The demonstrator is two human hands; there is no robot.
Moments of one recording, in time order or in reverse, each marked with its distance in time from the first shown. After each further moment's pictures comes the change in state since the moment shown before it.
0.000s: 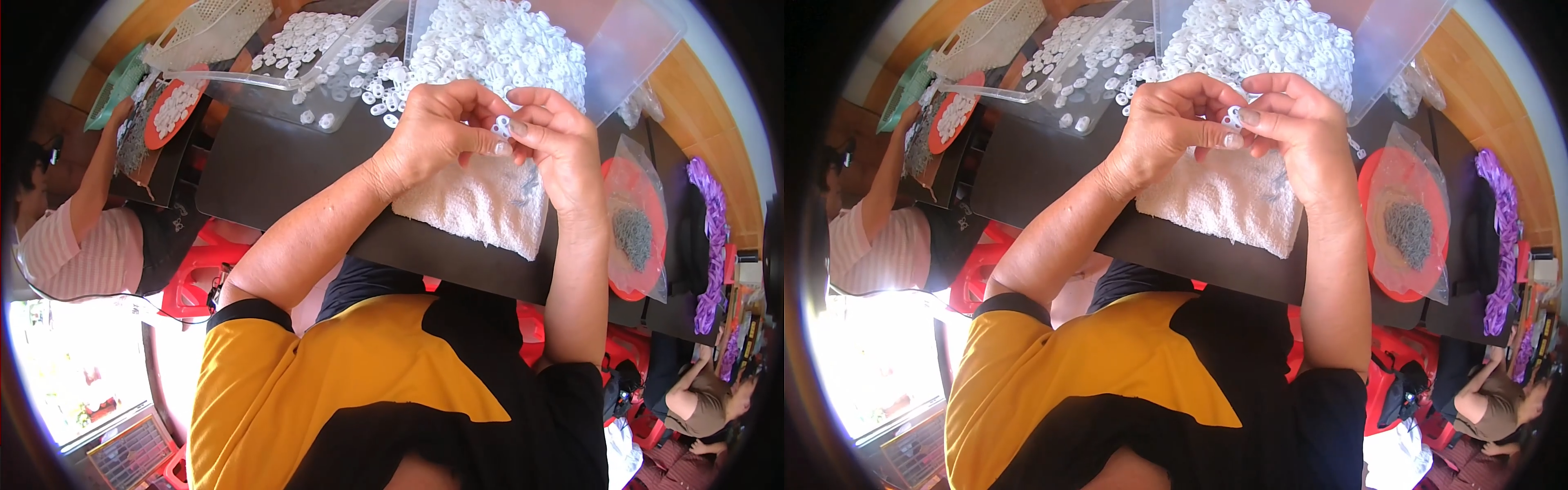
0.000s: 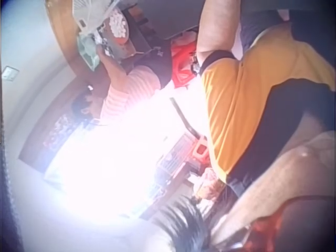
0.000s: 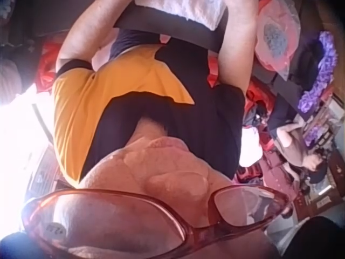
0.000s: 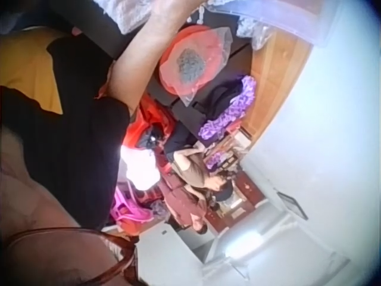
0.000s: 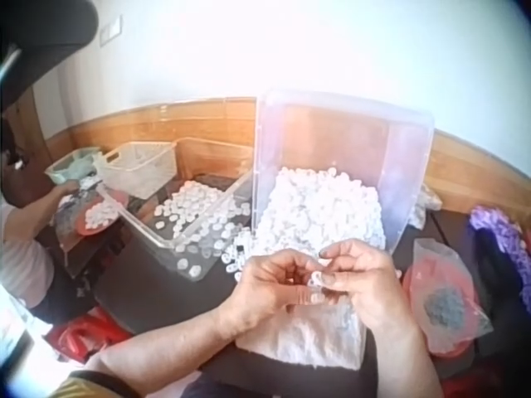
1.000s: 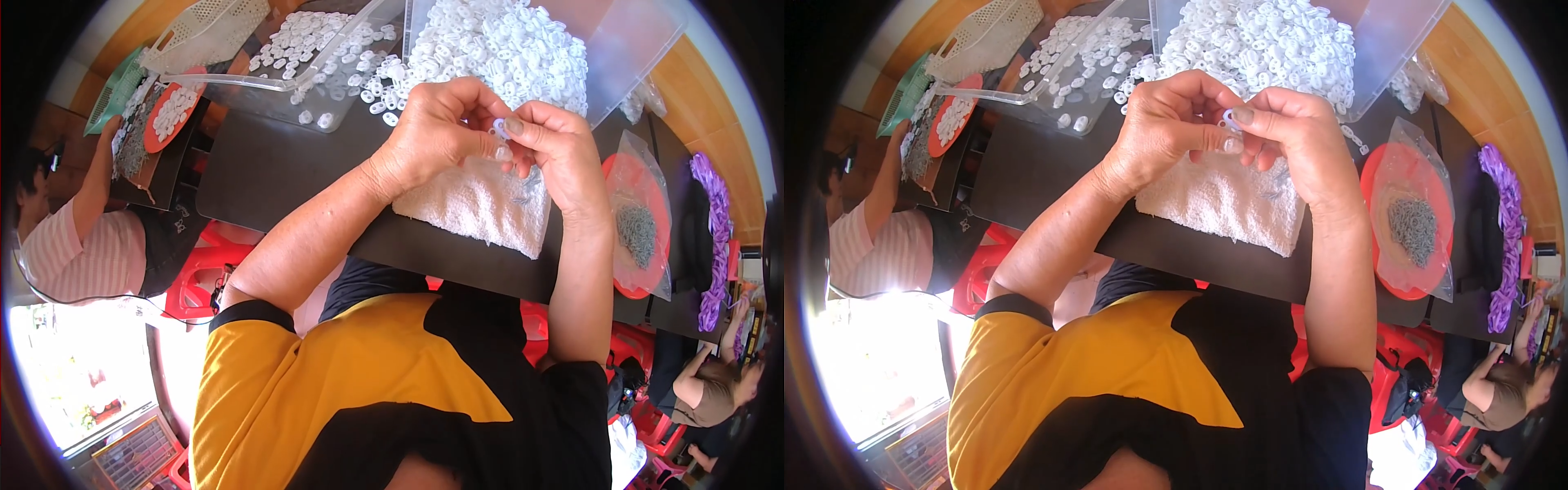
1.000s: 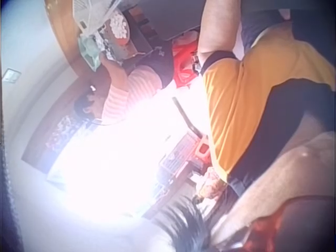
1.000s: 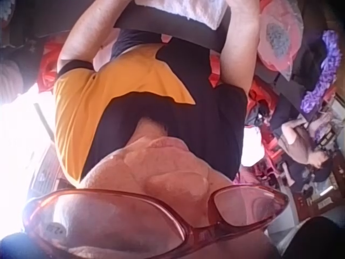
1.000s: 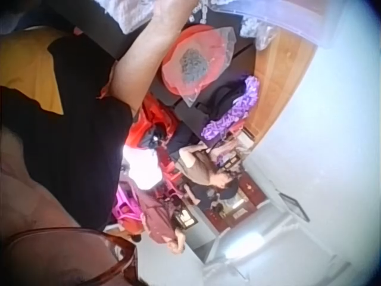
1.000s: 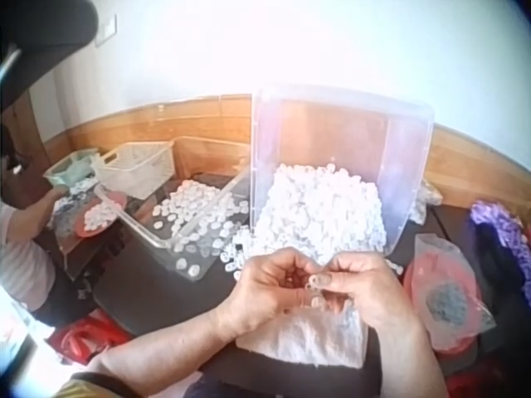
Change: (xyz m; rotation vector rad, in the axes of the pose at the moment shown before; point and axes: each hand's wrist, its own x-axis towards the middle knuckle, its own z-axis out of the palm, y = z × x) left_hand -0.003 0.008 0.002 0.084 -0.004 0.003; right_hand -0.001 0.001 -0.004 -0.154 -0.086 0.106
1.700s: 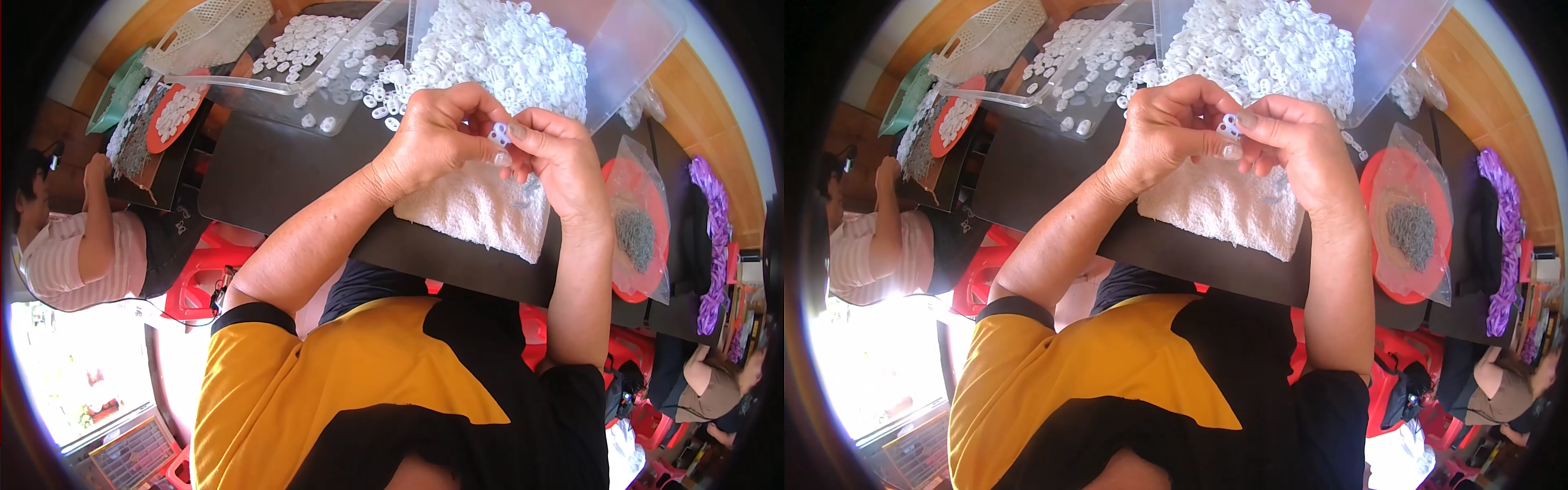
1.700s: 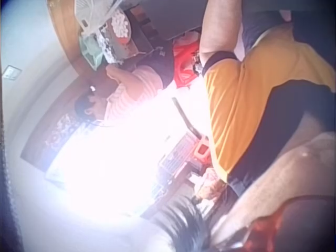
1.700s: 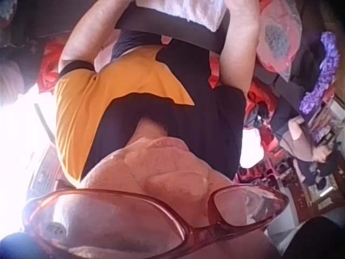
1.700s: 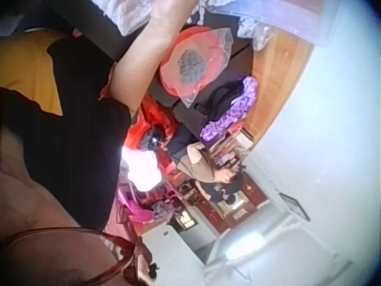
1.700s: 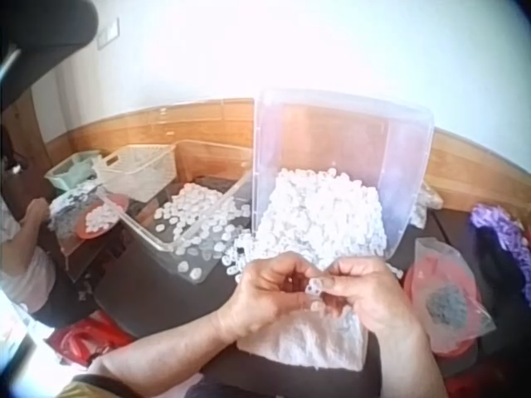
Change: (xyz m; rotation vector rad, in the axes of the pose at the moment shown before) left_hand -0.001 -0.002 -0.003 0.104 0.011 0.098; right_hand -0.002 -0.001 0.002 0.059 -0.001 0.026
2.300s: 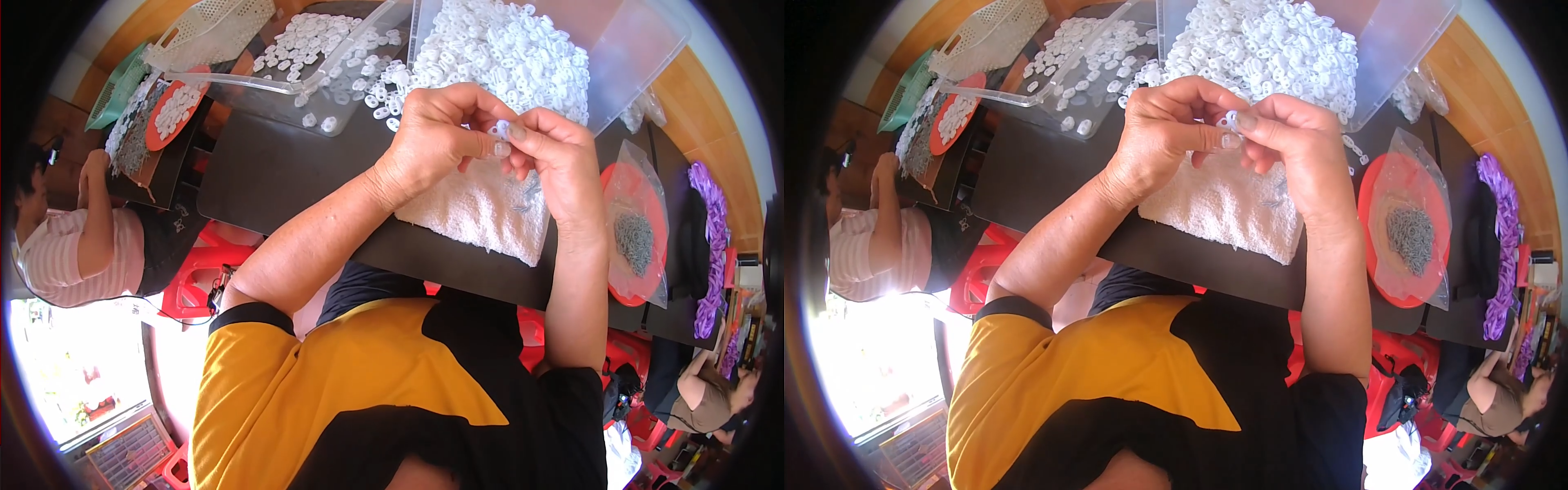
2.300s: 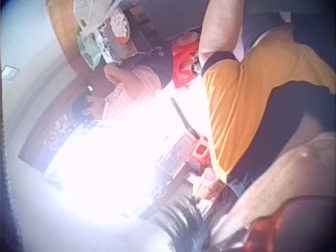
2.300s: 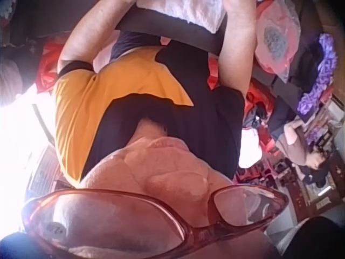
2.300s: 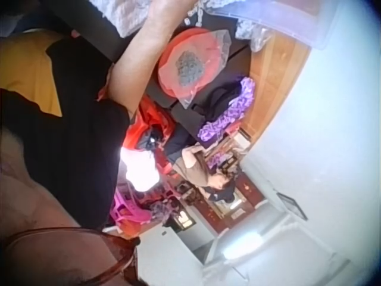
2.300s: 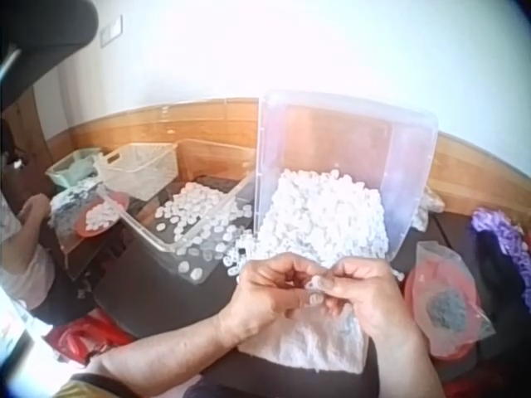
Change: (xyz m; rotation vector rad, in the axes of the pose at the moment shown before) left_hand 0.000 -0.003 0.002 -0.207 0.065 -0.055; right_hand 0.001 0.002 0.007 -0.043 0.093 -0.072
